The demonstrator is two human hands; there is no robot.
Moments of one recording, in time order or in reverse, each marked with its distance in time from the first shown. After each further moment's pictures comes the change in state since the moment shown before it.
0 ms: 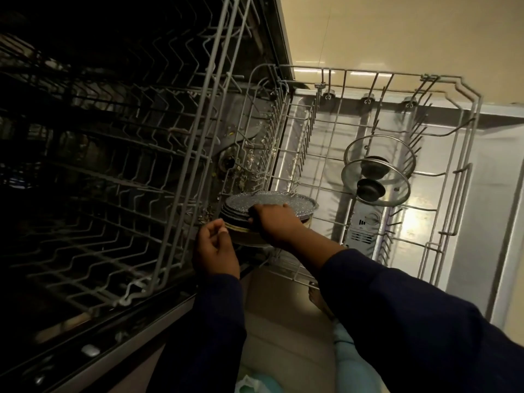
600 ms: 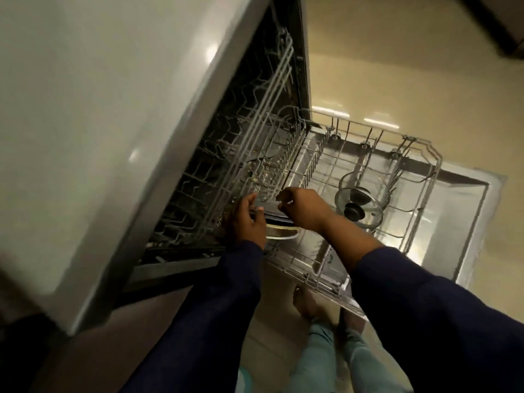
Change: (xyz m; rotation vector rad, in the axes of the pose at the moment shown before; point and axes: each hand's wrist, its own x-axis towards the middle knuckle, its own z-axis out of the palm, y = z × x) left_hand -0.071 0.096 -0.034 0.097 -0.238 0.112; right_hand -0.103 -0.032 -0.104 0.095 0.113 -0.008
